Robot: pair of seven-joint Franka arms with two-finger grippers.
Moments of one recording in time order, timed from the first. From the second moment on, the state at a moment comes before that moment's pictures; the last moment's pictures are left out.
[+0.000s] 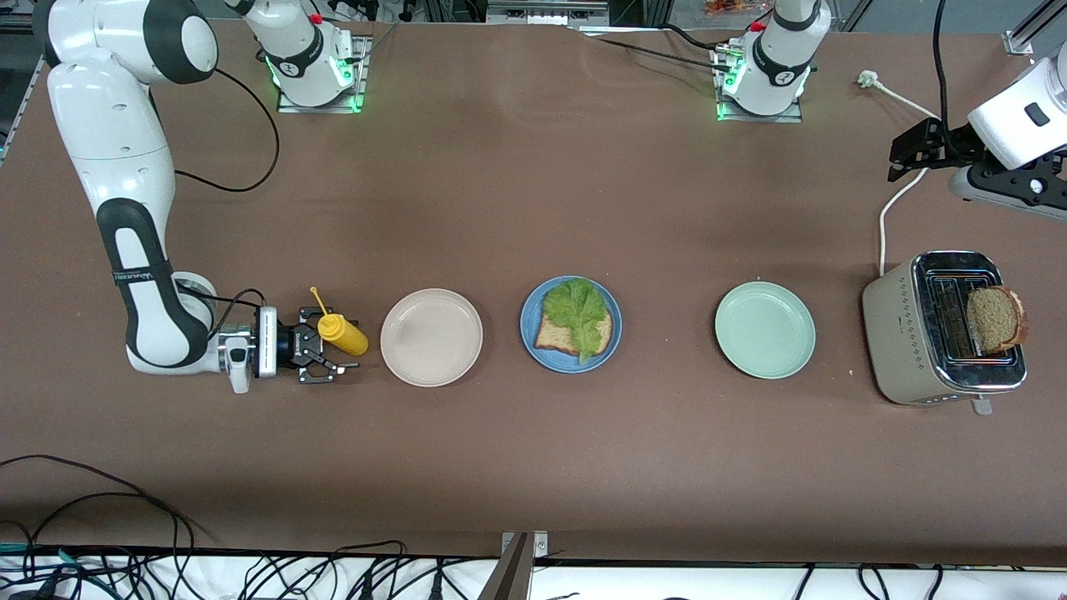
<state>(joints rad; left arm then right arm) -0.02 0.00 -0.04 -1.57 0.02 1.43 0.22 -0.10 0.97 0.03 -1.48 1.14 1.75 -2.29</state>
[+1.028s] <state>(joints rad) -0.01 0.00 -0.03 -1.57 0.02 1.43 0.22 -0.02 0.95 0.02 -1.45 1.12 1.89 -2.31</state>
